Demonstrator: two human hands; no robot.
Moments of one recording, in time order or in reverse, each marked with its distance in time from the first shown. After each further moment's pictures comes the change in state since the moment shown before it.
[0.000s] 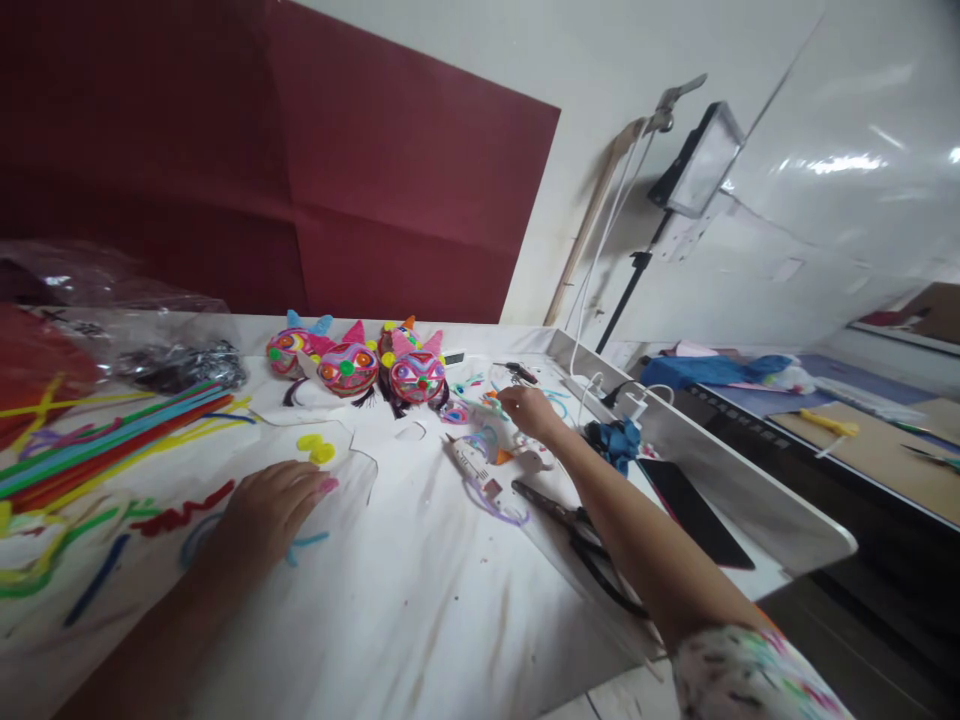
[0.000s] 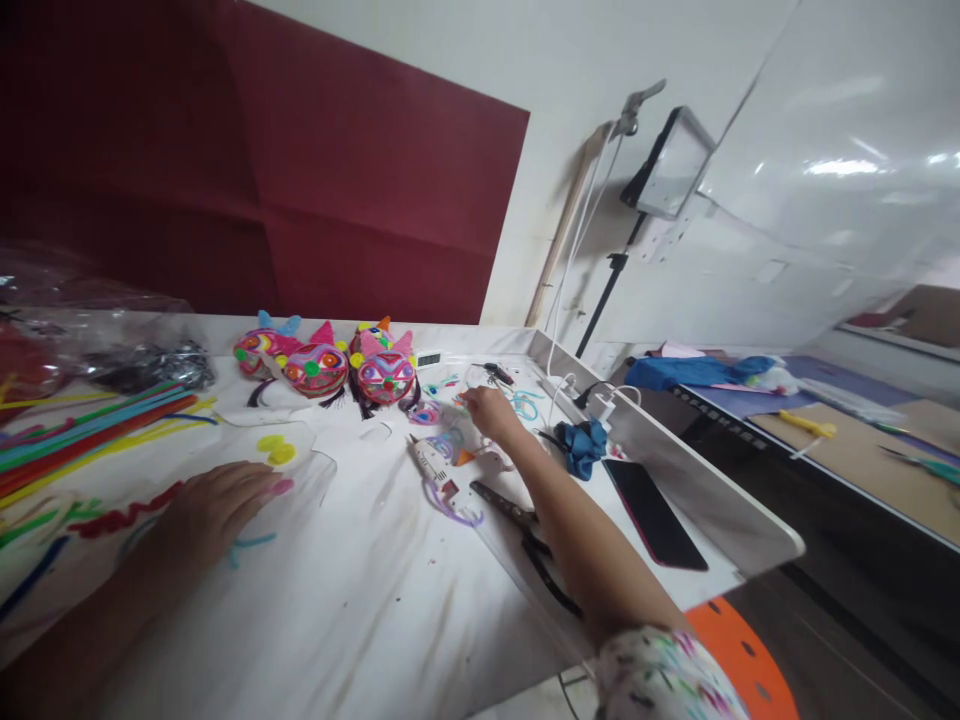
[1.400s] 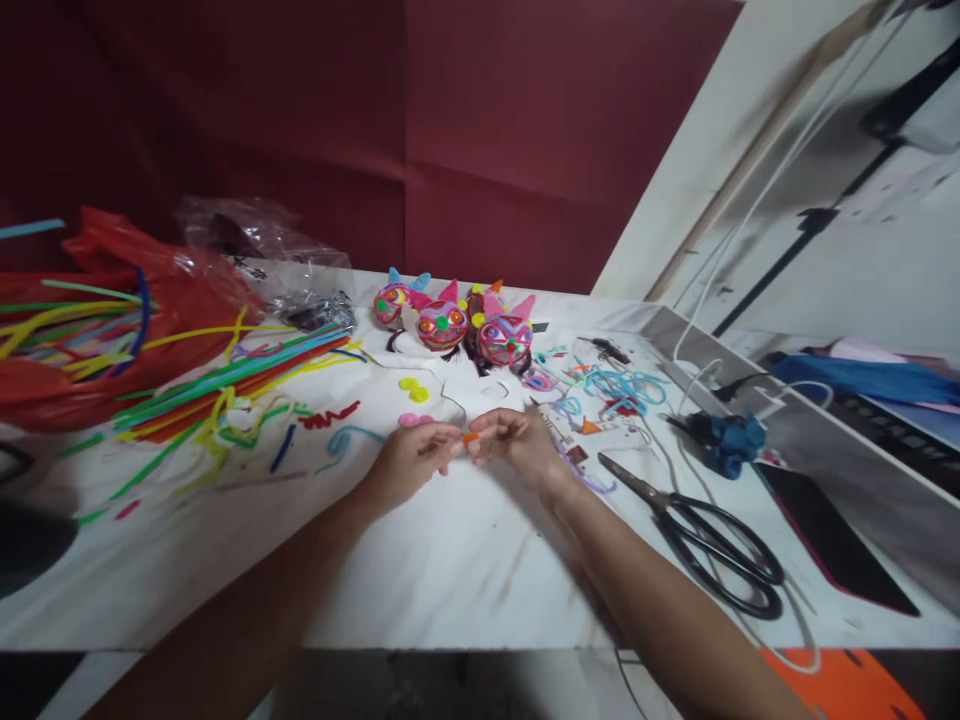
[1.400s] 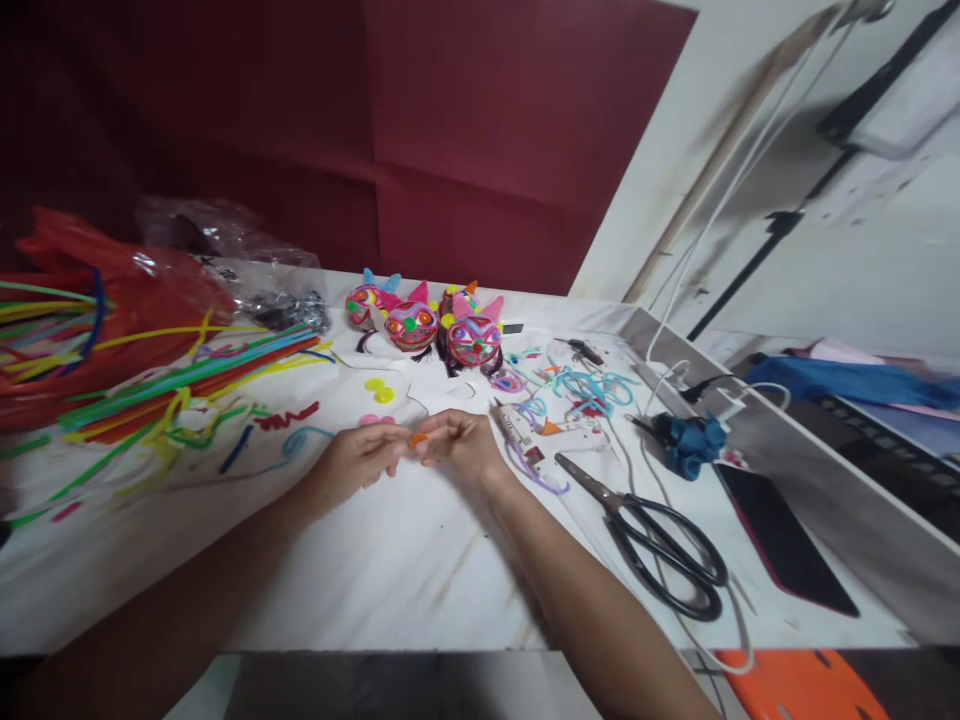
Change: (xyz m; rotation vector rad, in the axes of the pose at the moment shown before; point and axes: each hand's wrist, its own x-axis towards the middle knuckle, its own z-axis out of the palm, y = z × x) left_hand 0.013 0.081 -0.032 -1.232 -0.196 -0.704; right_hand -0.078 -0.175 0.027 1.560 -0.433 0.384
